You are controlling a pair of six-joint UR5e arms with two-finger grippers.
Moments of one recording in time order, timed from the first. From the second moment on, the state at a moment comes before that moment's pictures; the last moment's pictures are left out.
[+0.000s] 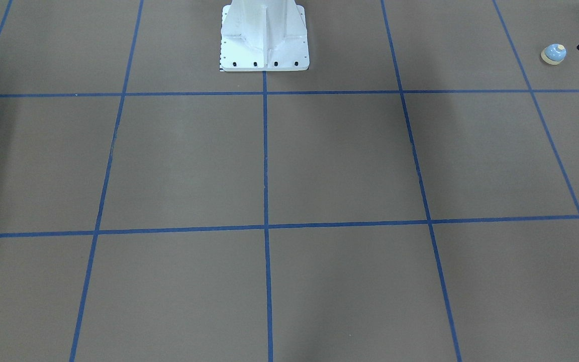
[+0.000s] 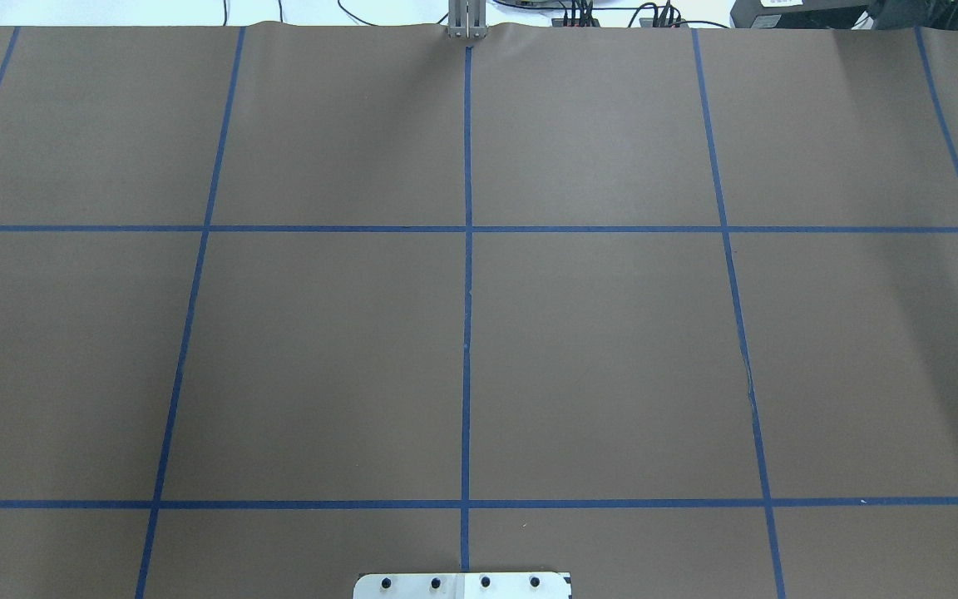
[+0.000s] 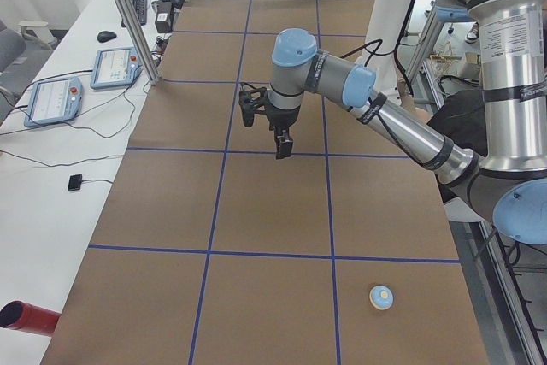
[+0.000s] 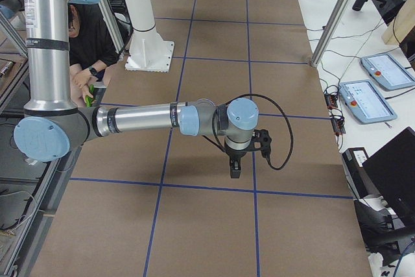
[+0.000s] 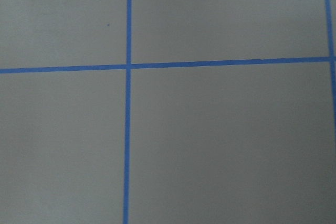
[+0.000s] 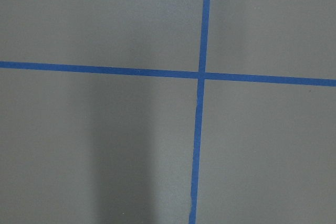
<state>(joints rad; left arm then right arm) -1.42 -1.38 -2.36 -1.32 -2.34 -0.67 1.55 -1.60 1.74 -1.67 2.36 -0.01</state>
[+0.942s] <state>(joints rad) -0.89 -1.16 -2.44 -1.31 -1.77 -1.67 1.55 -1.61 1.76 -1.67 2.36 -0.01</state>
